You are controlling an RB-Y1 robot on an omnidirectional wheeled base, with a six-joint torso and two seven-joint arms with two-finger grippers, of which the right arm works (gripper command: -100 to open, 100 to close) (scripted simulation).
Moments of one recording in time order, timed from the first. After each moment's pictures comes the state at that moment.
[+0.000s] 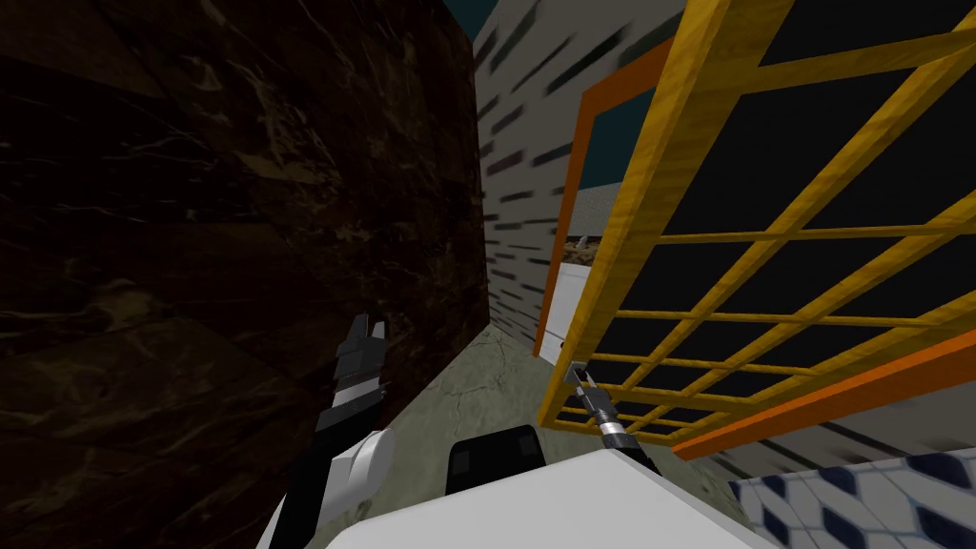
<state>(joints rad) 0.29 -0.50 0.47 -0.92 -0.80 -1.06 -1.50</state>
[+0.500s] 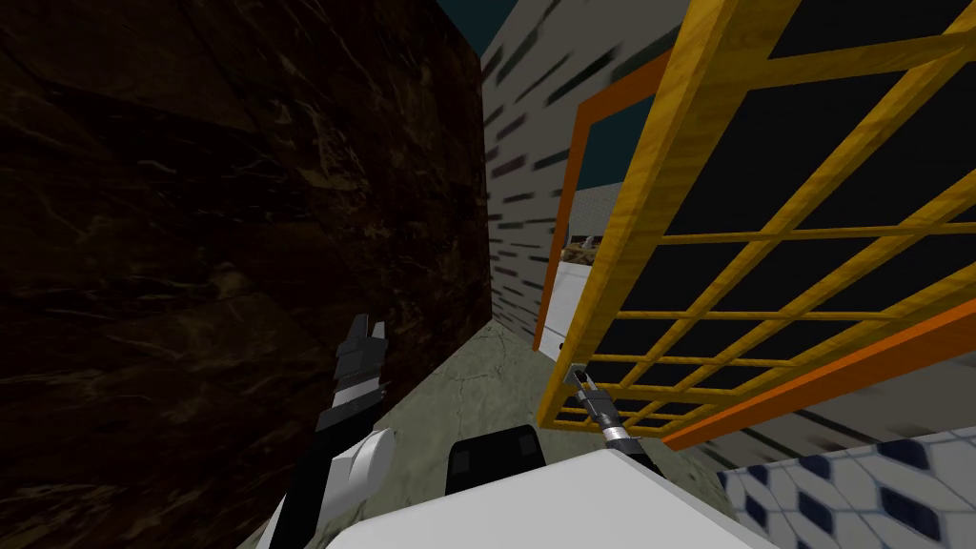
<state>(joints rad) 0.29 -0.53 0.52 -0.90 -0.78 -1.10 -1.54</state>
